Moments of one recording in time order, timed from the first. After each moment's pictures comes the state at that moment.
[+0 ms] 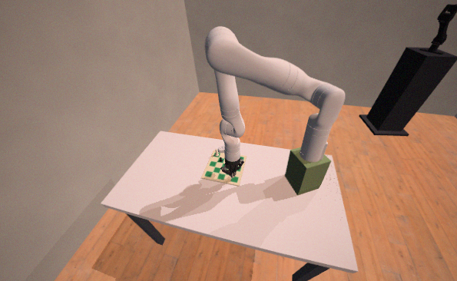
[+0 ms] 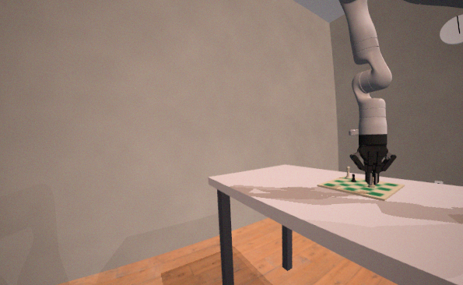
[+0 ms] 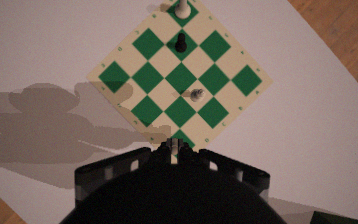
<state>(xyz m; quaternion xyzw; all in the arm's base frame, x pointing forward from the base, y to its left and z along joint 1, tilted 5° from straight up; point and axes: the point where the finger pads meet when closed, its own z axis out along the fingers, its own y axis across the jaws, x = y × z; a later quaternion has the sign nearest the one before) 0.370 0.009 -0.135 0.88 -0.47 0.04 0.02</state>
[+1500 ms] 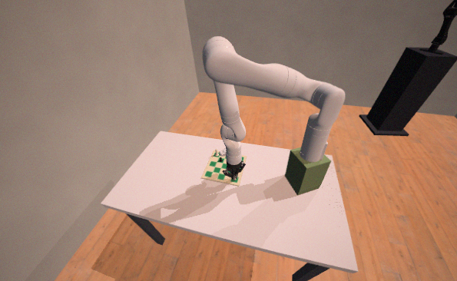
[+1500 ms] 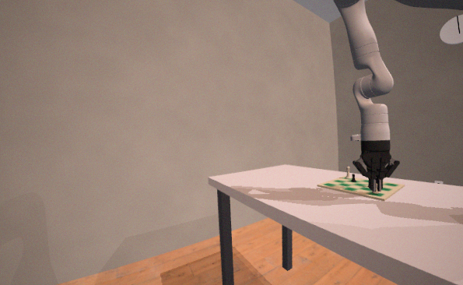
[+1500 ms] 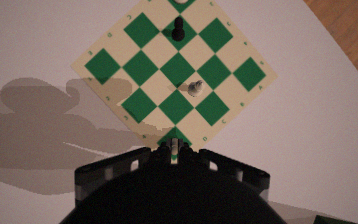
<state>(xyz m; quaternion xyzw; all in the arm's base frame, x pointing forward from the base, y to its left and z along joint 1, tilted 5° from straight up) 0.361 0.010 -0.154 0.89 -0.46 0.03 0.03</state>
